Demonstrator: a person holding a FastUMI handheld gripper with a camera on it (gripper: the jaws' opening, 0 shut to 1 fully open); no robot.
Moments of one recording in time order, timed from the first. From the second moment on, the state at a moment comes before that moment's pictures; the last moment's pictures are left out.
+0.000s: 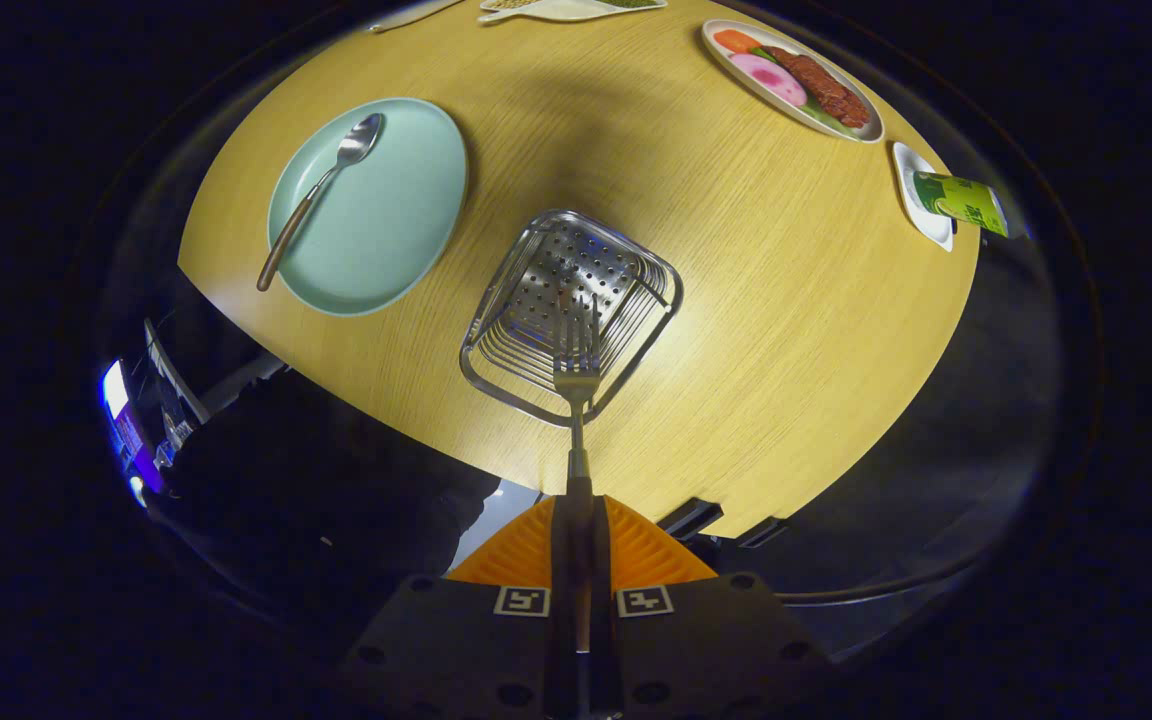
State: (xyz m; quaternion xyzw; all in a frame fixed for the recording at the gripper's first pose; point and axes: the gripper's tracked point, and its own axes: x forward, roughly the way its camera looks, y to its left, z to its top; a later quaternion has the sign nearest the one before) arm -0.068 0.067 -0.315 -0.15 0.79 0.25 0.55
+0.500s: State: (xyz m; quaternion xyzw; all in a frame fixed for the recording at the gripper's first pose) arm -0.043 0.087 -0.334 -0.20 0.81 0.22 0.51
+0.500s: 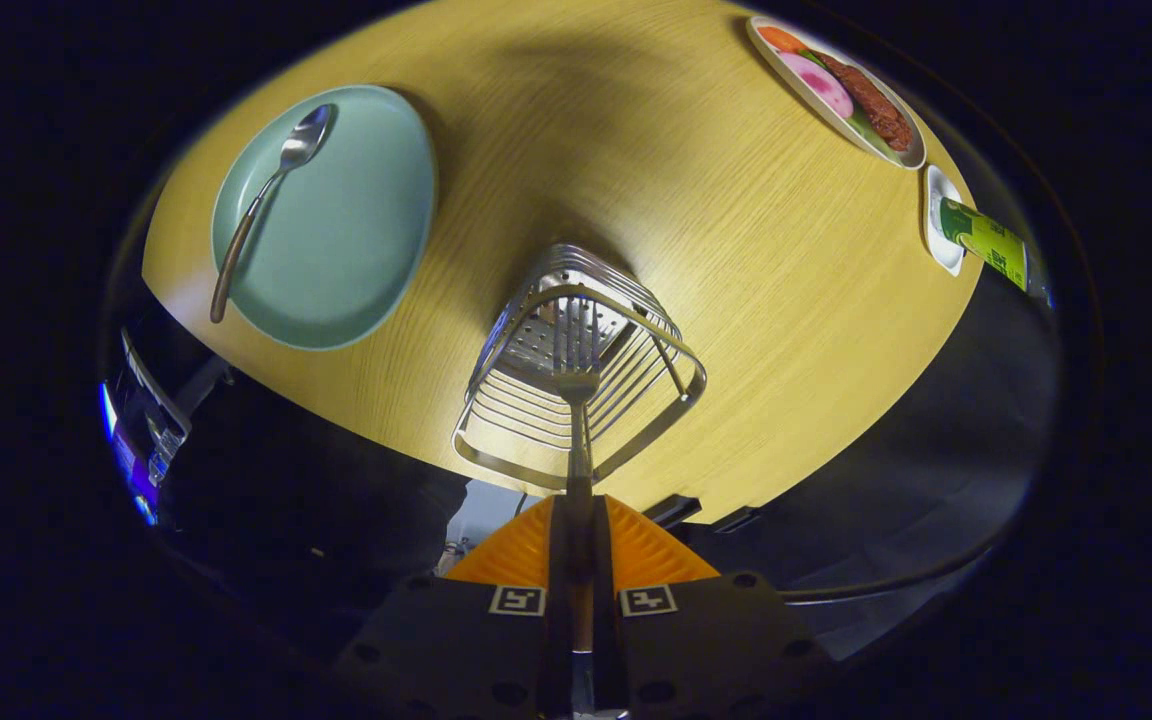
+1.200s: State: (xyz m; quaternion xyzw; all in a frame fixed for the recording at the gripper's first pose) arm -0.006 0.097 -0.308 -0.10 0.68 0.24 0.69
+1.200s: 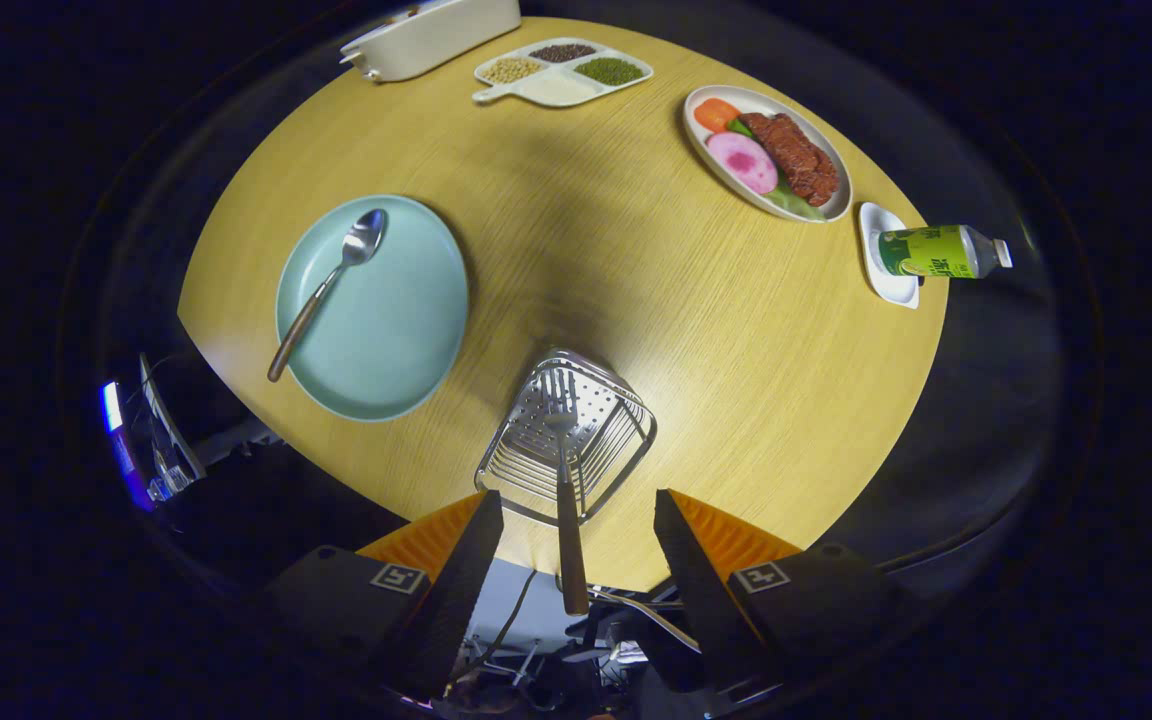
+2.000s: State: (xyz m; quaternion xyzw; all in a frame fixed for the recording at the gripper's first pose) arm -0.032 0.275 -0.246 0.11 0.56 0.30 0.77
